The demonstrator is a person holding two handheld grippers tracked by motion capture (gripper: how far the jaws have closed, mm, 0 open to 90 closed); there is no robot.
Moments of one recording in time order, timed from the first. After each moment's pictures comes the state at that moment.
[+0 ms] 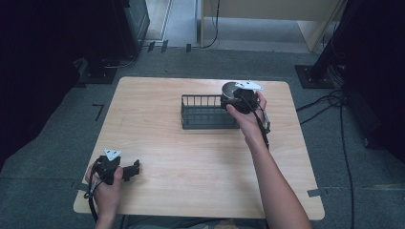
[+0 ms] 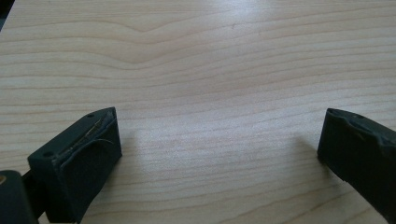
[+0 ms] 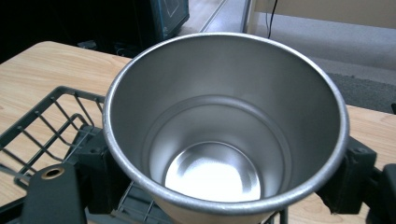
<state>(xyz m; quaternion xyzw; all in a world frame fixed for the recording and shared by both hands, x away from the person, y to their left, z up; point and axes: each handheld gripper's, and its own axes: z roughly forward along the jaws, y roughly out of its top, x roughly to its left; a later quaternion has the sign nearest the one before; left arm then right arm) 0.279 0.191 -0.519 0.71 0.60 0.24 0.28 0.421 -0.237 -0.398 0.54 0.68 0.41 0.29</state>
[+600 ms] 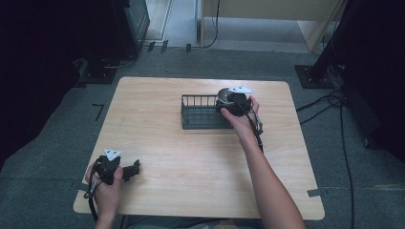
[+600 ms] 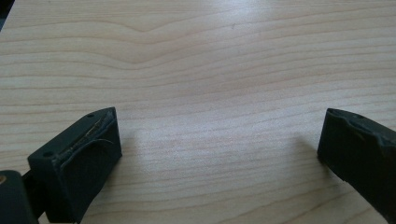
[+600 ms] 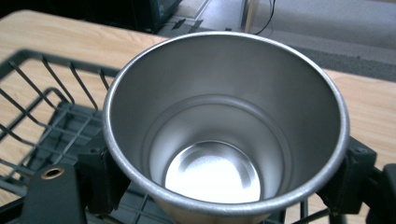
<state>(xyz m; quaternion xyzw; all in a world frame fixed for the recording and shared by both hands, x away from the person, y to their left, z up) 0.279 0.191 -0.519 0.71 0.60 0.24 0.28 0.437 -0.225 -0.435 0.55 0.69 0.38 0.27</state>
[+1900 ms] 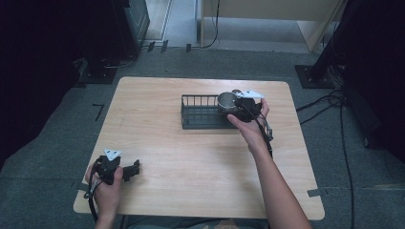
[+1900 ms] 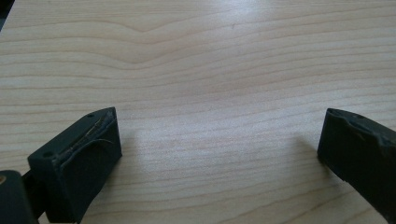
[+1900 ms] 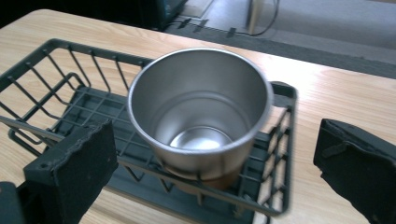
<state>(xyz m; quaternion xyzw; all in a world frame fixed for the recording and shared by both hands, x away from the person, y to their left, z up) 0.279 0.191 -0.519 0.71 0.60 0.24 0.28 0.405 -0.245 -0.420 0.54 0.69 0.39 0.26</state>
